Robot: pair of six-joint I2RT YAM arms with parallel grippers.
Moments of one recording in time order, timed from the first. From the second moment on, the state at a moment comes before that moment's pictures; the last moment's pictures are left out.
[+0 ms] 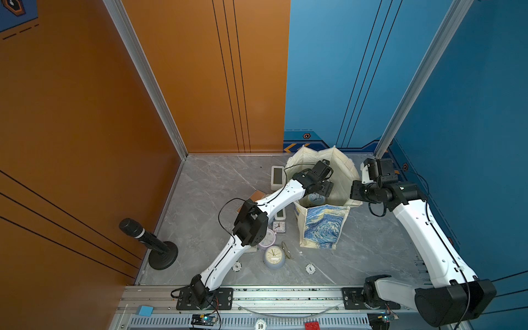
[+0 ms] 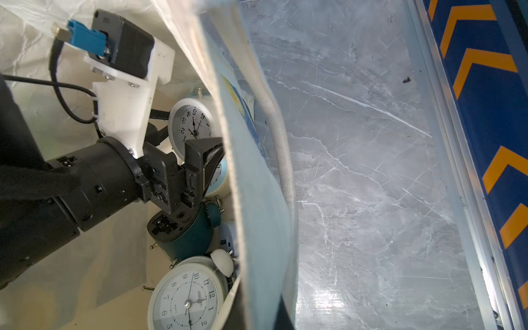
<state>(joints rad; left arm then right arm) -0.84 2.51 2.39 -0.66 -0.10 -0.28 0.16 1.24 1.32 -1.00 0.03 0.29</state>
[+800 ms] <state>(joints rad) -0.84 2.30 2.37 -0.63 -0.10 -0.28 0.16 1.24 1.32 -0.99 0.03 0.30</state>
